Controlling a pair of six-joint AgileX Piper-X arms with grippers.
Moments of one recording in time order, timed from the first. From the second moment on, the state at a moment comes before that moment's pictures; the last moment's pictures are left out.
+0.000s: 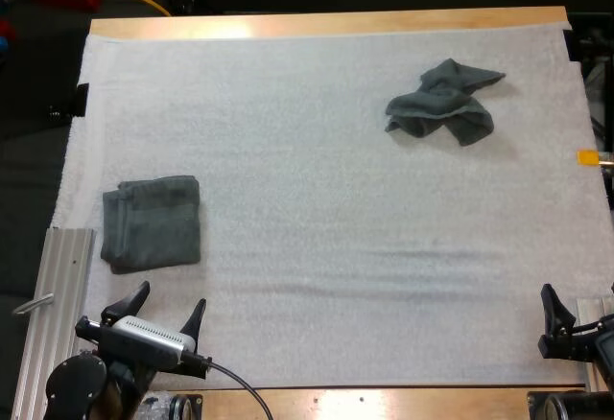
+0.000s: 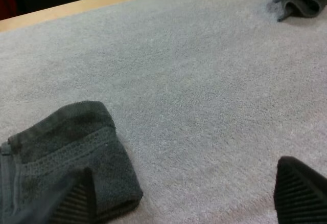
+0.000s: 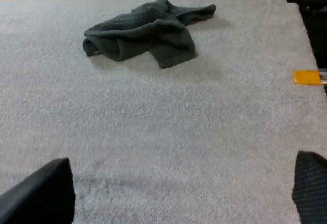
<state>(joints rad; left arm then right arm) 0.05 -0.01 -0.53 1.07 0.28 -1.59 0.05 -0.01 -0.54 1.07 -0.06 -1.82</state>
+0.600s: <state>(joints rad) -0.11 -0.01 -0.54 0.98 0.31 -1.62 0.05 -0.01 -0.58 1.05 -0.15 -1.82</state>
